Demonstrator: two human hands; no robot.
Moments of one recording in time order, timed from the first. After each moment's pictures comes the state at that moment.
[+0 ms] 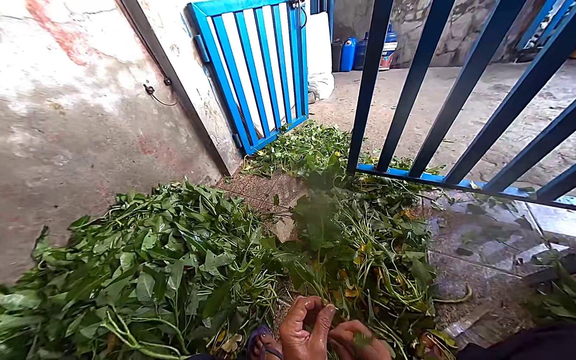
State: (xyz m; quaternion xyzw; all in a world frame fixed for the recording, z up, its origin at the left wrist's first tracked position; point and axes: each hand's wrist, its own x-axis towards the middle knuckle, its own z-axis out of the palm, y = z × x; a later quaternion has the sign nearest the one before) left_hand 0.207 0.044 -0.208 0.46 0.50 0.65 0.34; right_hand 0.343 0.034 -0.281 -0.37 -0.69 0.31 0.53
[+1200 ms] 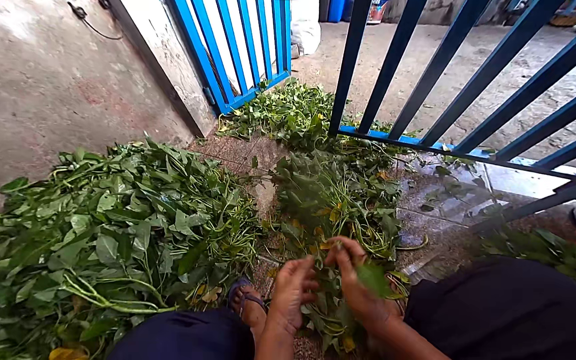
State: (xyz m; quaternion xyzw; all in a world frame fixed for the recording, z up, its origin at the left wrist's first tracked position) left_hand 0.217 0.043 -0.230 0.14 0.59 0.43 0.67; right_hand 0.360 0.062 -0.239 -0.46 -0.55 0.39 0.57
